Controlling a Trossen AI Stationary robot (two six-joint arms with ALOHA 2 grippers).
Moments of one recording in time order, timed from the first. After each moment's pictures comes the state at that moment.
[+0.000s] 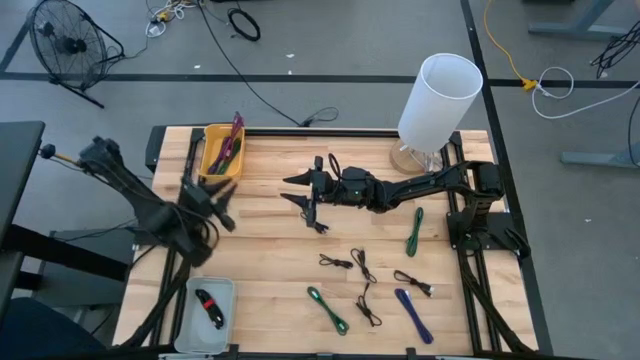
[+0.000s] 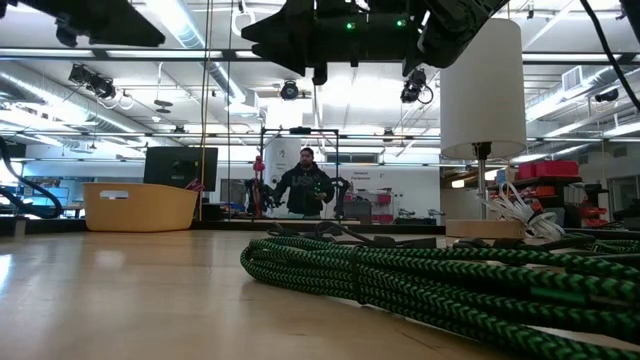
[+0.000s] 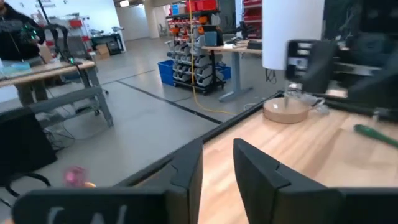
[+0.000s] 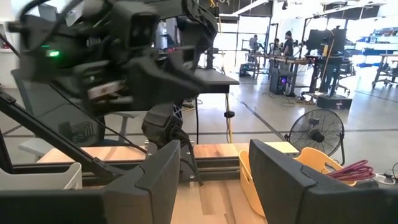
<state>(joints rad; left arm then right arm) -0.71 0.93 0.74 -1.09 -1.50 -1.25 -0.04 1.87 1.15 0.77 0.04 -0.03</state>
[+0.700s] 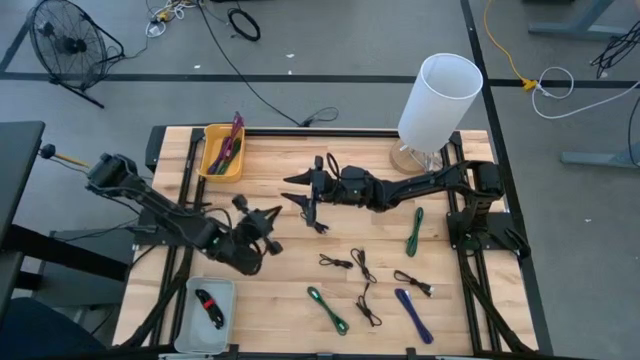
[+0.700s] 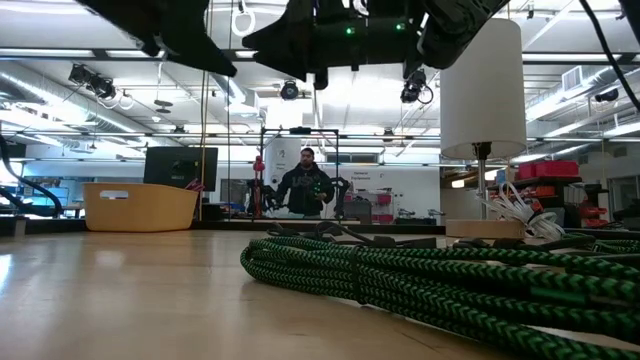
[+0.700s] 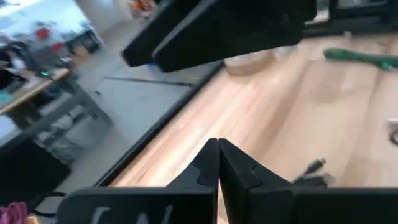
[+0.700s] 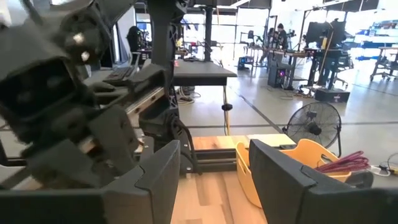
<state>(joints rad) -0.50 1.32 0.78 -0.21 -1.21 -0.37 -0.05 1.87 1.15 0.74 0.04 -0.03</state>
